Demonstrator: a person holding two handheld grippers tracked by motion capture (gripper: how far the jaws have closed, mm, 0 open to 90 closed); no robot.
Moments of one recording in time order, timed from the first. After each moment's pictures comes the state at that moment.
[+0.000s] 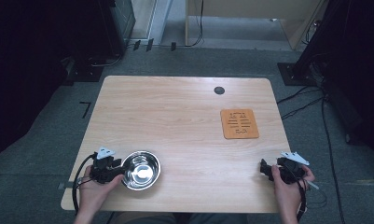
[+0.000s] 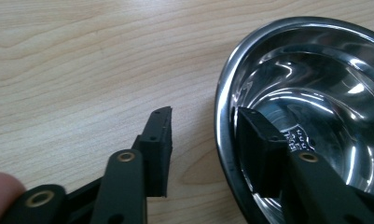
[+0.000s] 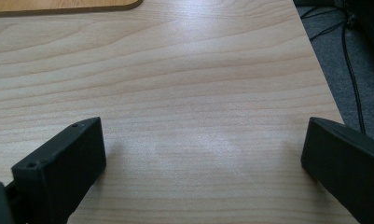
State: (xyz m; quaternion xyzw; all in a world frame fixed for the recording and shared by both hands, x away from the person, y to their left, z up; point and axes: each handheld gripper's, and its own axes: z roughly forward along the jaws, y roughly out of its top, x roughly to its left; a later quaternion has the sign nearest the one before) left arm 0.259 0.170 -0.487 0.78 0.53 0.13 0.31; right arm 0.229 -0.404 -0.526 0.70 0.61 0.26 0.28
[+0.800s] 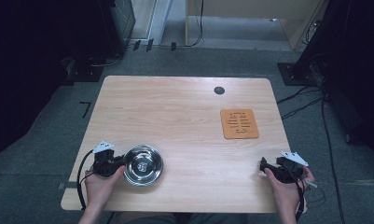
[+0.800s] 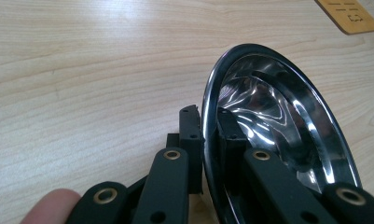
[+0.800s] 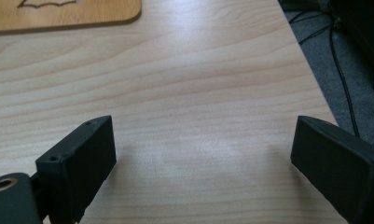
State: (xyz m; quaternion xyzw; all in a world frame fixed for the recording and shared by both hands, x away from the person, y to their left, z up) left arm 0.273 0.166 -0.480 0.74 0.53 0.08 0.41; right arm 0.228 -0.397 -0.521 0.71 0.58 0.27 0.30
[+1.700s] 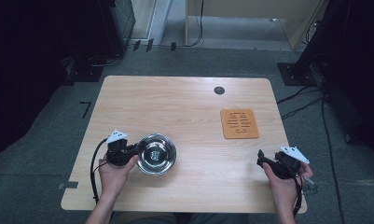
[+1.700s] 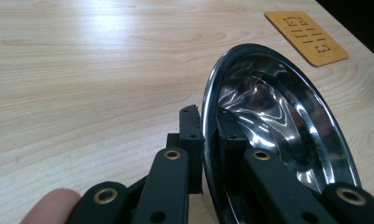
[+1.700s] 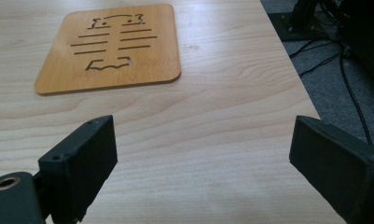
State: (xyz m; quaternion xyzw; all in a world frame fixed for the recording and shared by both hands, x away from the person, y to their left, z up) left arm 0.295 0.123 -0.459 0.74 0.50 0.09 0.45; right arm 0.232 -0.378 -0.488 0.69 0.57 0.32 0.31
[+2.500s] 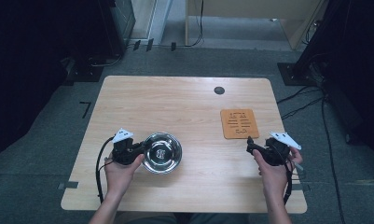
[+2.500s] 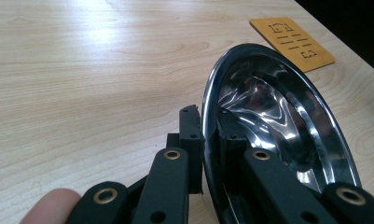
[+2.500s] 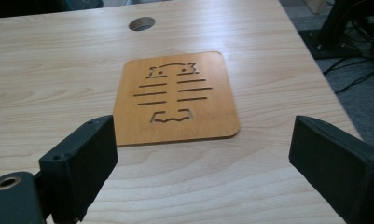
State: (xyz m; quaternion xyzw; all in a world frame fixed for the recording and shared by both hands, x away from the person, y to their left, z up) left arm 0.294 0.108 -0.455 0.74 0.48 0.10 0.46; right arm 0.259 -0.344 -0.453 0.67 0.58 0.37 0.30
